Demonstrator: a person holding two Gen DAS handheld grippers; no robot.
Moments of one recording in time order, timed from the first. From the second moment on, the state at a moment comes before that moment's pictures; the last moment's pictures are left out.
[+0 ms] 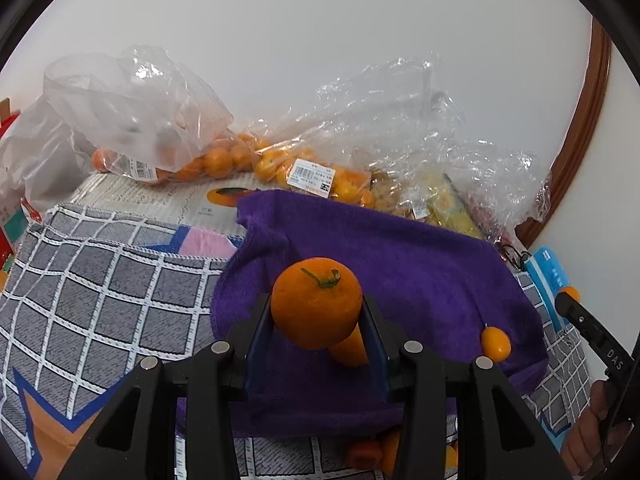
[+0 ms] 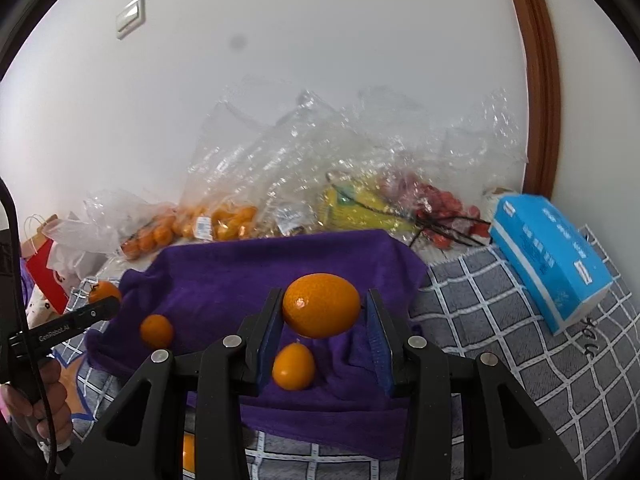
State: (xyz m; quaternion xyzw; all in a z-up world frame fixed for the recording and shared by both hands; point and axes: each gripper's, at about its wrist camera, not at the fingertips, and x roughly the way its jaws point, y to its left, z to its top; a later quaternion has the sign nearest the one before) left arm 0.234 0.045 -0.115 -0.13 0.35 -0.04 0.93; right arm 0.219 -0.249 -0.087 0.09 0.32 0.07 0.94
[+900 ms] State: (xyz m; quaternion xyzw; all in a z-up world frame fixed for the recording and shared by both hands) left arm 0.235 0.046 -0.124 -0.13 0.37 -0.04 0.92; right arm 0.224 -0.235 -0.104 0.07 0.35 0.08 0.93
